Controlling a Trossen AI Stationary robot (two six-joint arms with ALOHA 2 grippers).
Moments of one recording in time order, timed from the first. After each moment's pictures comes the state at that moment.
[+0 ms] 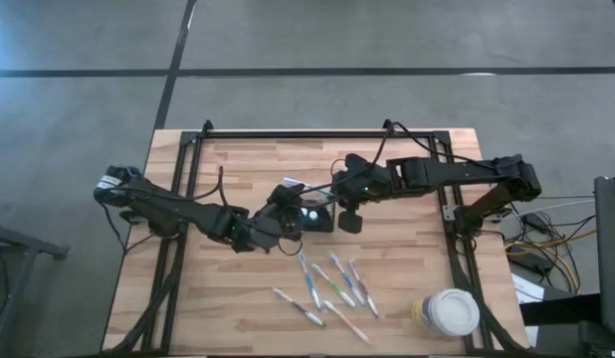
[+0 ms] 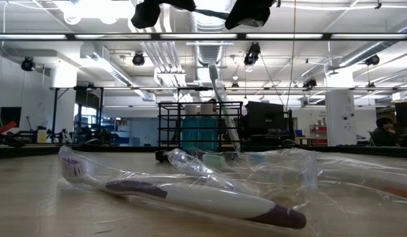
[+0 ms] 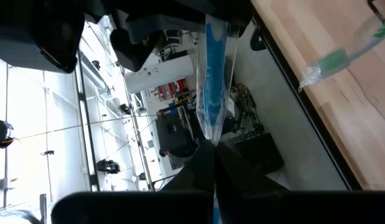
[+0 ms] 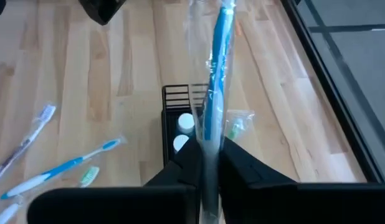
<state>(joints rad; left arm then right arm) -0.31 1.49 1.21 -0.09 -1.16 1.39 0.05 1.52 1.47 -0.73 0.18 0.10</state>
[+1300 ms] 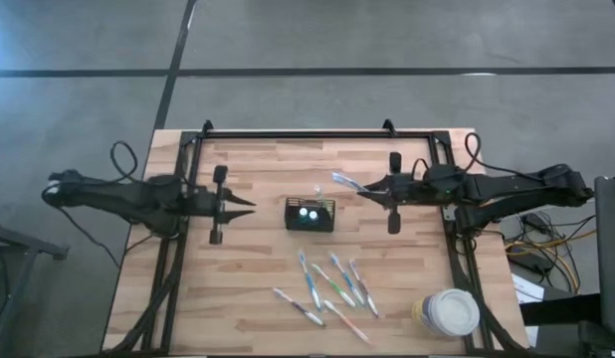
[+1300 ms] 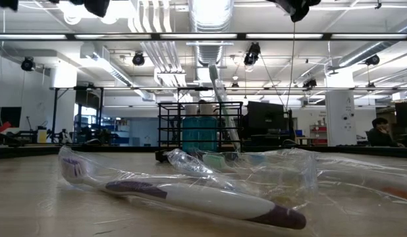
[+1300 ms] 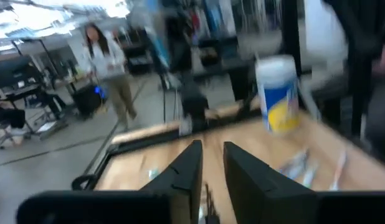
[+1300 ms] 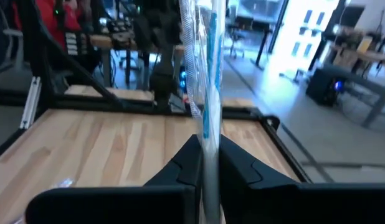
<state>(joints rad) -0.13 0.61 0.55 0.10 -0.09 0.23 0.05 0.92 0.73 0.06 0.16 -0.09</state>
